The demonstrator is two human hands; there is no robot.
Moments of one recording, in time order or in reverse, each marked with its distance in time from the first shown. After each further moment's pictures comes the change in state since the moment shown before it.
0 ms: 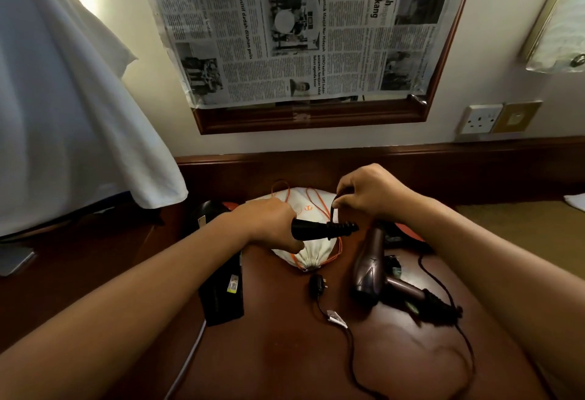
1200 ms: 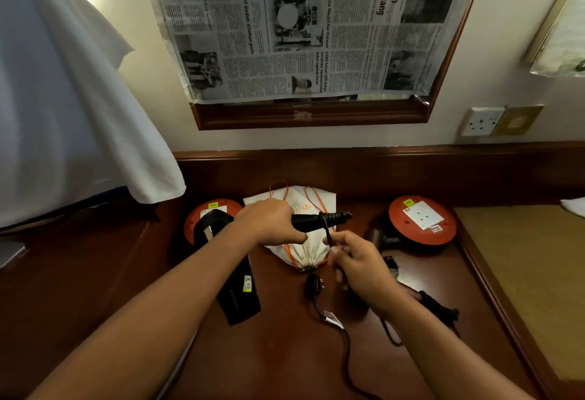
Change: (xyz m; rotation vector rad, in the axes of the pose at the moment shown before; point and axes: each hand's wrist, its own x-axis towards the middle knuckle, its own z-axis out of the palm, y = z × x) left_hand 0.017 -0.003 0.018 -0.127 0.121 -0.133; right_hand -0.071 -0.035 0.096 0.943 0.105 0.386
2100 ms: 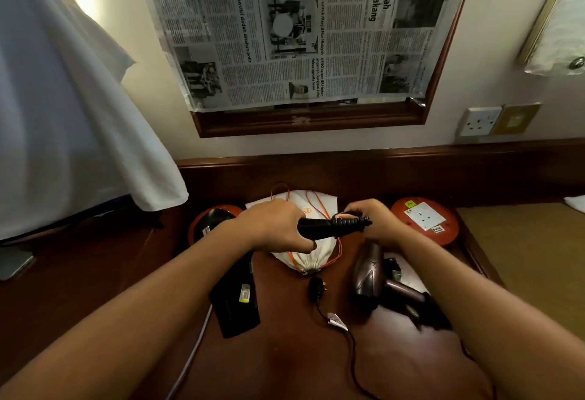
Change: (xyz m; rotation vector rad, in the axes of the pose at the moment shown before) left_hand -0.022 0.016 -0.023 -0.019 -0.038 0.198; right_hand 0.076 -0.006 -0.059 -0.523 -0.098 -0.136
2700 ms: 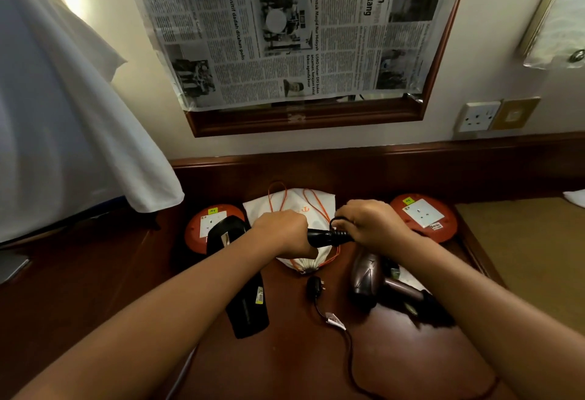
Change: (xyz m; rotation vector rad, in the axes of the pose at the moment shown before) left_hand 0.031 0.012 0.032 0.172 -0.047 -0.152; right_hand -0.020 -0.021 -0.005 -0.478 0.136 -0.321
